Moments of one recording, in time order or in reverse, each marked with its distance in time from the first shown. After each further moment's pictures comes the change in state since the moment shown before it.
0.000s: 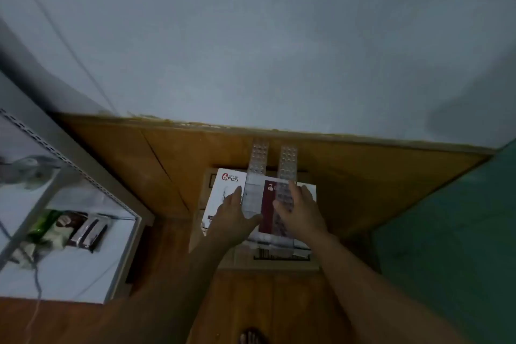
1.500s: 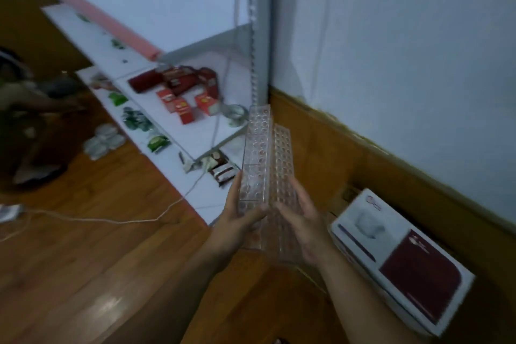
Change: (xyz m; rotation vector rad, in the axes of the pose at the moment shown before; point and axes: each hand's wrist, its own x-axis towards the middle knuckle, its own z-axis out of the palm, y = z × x) left_hand -0.236 -0.116 -0.117 -1.113 0.641 0.003; right_hand -0.116 -0.197 0.124 0.781 -0.685 -0.389
